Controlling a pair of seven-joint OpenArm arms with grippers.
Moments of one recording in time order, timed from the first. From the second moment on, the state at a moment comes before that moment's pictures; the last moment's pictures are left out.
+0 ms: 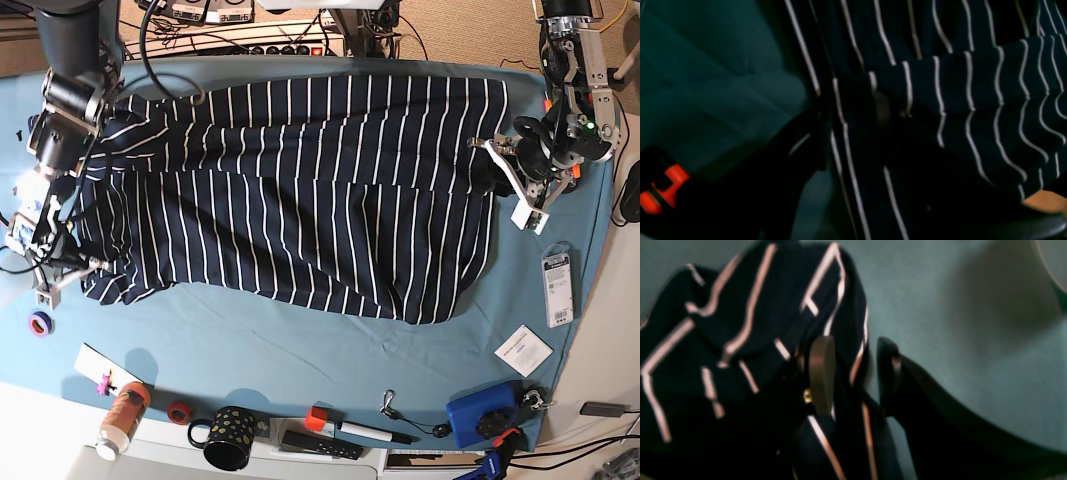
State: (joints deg) left arm 12.2 -16.6 -13.1 105.2 -33.3 -23.5 62.2; right arm 30.1 28.1 21.9 44.6 7.9 19.2 -45.7
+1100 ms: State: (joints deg) left arm 12.2 -16.4 -13.1 105.2 -33.3 -23.5 62.2; right arm -10.2 27.9 33.7 108.7 44.7 39.9 -69.3
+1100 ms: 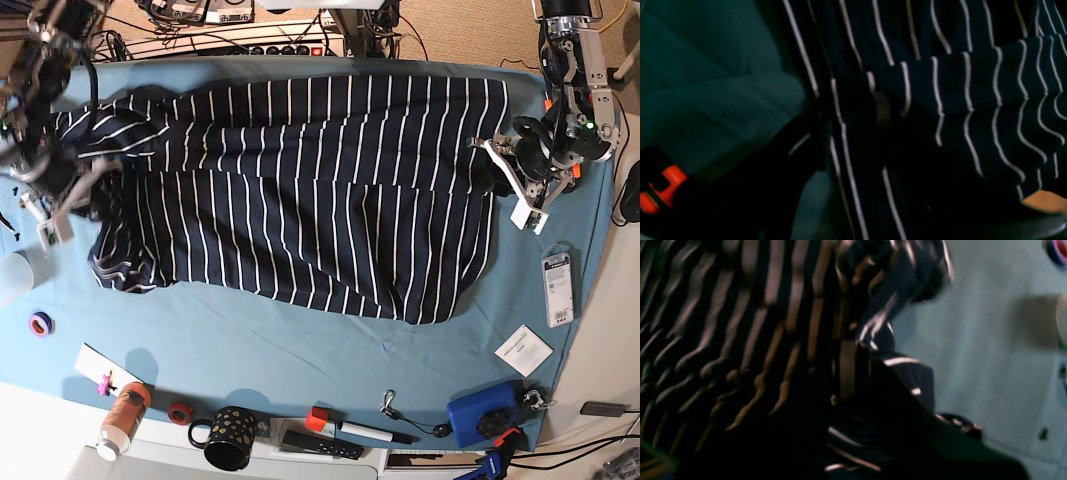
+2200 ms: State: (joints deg) left arm 12.1 -16.4 -13.1 105.2 -33.3 -23.4 60.1; right arm -8.5 24.2 43.4 108.3 39.2 38.4 -54.1
